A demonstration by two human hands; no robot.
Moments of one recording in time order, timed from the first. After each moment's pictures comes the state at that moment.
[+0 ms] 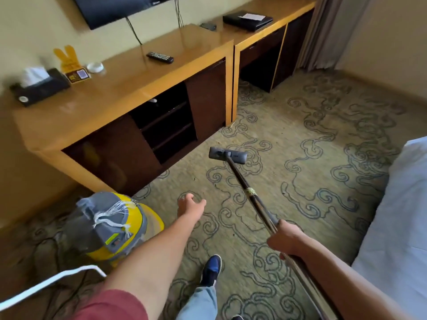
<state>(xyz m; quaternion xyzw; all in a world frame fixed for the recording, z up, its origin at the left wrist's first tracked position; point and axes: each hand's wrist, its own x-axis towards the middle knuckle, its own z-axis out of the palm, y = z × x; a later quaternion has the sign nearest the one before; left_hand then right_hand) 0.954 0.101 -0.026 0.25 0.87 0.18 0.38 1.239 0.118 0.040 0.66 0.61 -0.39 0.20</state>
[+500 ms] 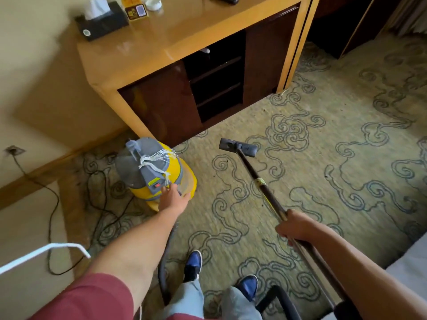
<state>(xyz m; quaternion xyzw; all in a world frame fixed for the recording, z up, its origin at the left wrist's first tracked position) 0.837 -0.081 -0.064 0.20 0.94 0.06 0.27 1.158 0.066 -0.002 0.56 0.64 -0.45 0.28</state>
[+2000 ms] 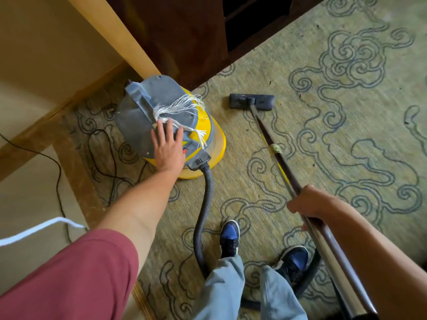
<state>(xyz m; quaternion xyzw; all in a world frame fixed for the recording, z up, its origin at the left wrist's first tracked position) 0.592 -0.111 -0.290 0.48 0.86 -0.16 0.02 0.945 0.009 -0.212 0.62 0.54 -0.45 0.35</state>
